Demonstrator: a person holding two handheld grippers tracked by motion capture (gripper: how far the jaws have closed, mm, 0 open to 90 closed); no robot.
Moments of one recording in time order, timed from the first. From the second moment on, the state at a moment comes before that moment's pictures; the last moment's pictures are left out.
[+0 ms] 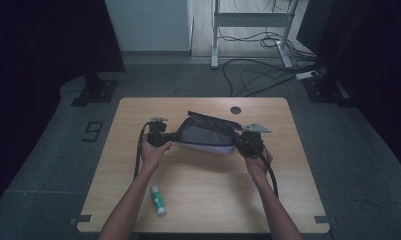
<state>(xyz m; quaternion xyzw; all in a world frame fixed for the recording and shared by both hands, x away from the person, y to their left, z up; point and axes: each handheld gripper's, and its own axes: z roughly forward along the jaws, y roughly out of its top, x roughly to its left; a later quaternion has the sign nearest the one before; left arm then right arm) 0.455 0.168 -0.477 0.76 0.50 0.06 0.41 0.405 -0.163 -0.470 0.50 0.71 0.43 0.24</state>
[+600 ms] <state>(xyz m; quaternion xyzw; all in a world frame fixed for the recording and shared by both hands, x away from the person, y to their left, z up) 0.438 0.174 -0.478 0.77 0.49 0.06 0.39 0.393 -0.158 -0.474 0.48 0.72 0.44 0.23</state>
